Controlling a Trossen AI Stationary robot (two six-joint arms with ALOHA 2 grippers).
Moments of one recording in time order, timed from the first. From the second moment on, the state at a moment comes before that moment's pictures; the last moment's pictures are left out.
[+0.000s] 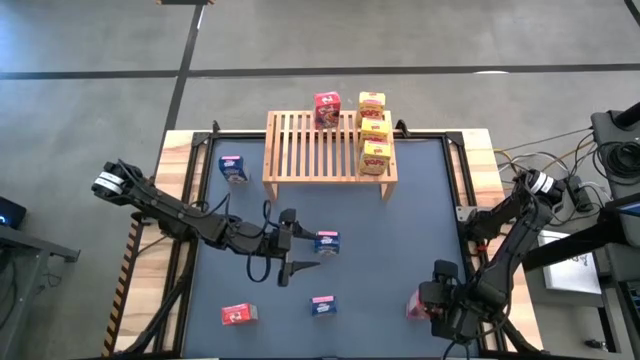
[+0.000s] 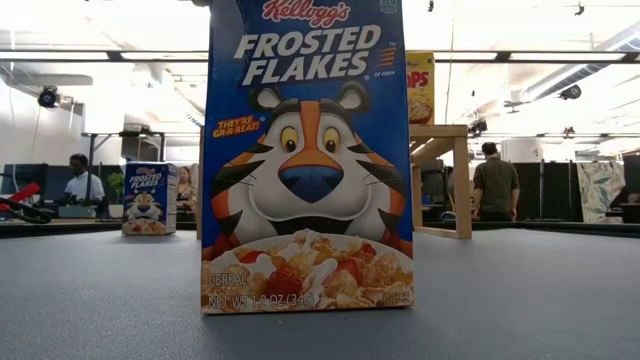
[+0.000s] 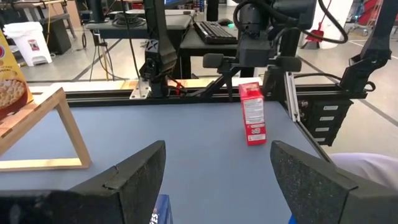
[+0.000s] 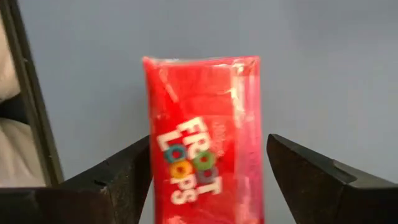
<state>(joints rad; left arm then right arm) -0.37 1.41 0.79 0.42 -0.31 -0.08 1.00 1.50 1.08 -0.98 0.21 1.18</state>
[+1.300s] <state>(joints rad) -0.37 1.41 0.78 0.44 -0.32 -0.09 0.99 1.47 1.28 -0.95 0.46 0.85</state>
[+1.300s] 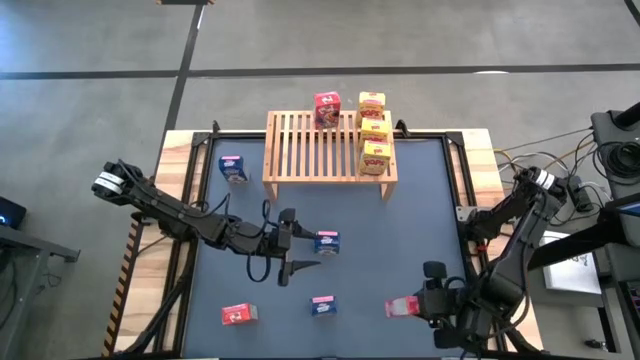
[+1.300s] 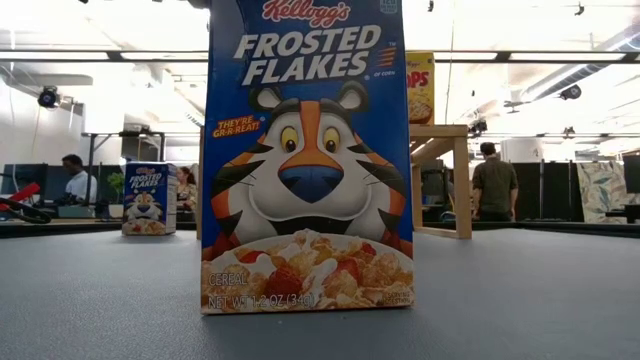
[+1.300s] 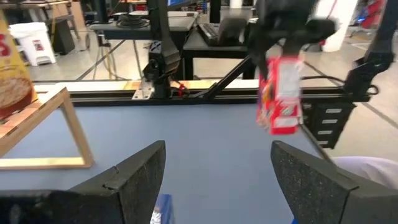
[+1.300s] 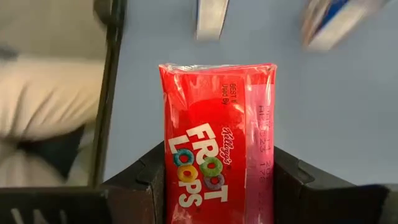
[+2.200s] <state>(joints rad) -0.37 1.41 0.75 0.43 -0.36 -0.06 0.39 1.47 1.72 -0.94 0.54 0.02</state>
